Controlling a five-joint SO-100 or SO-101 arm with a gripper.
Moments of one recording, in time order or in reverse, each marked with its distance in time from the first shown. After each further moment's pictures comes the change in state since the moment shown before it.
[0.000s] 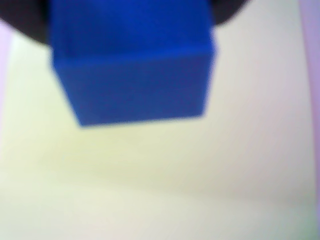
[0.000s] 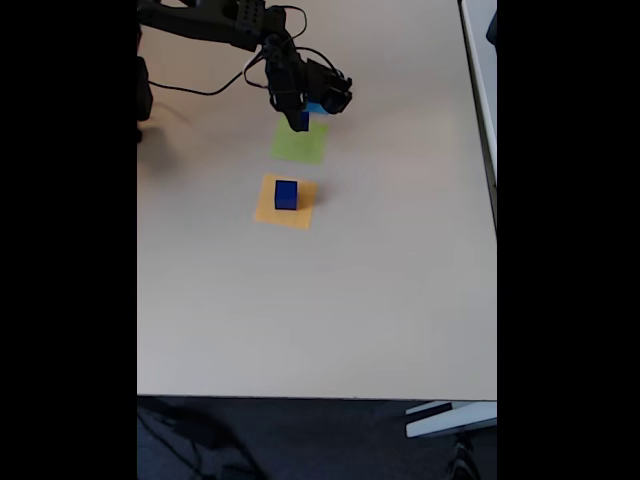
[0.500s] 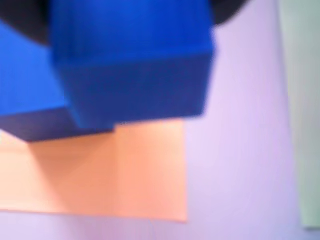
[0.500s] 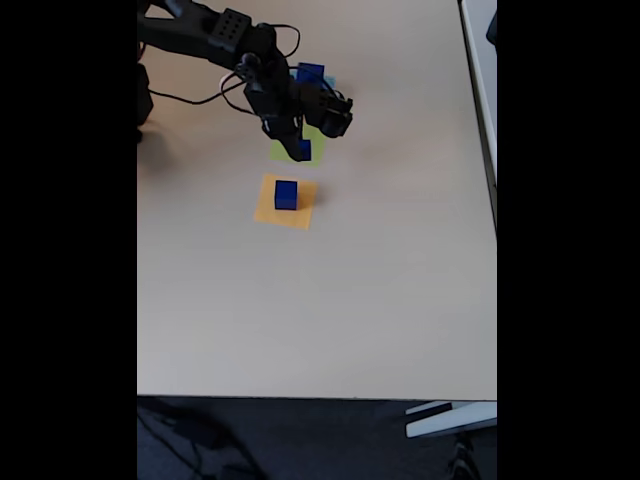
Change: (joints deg) arm 15.1 3.4 -1.8 0.4 -14.1
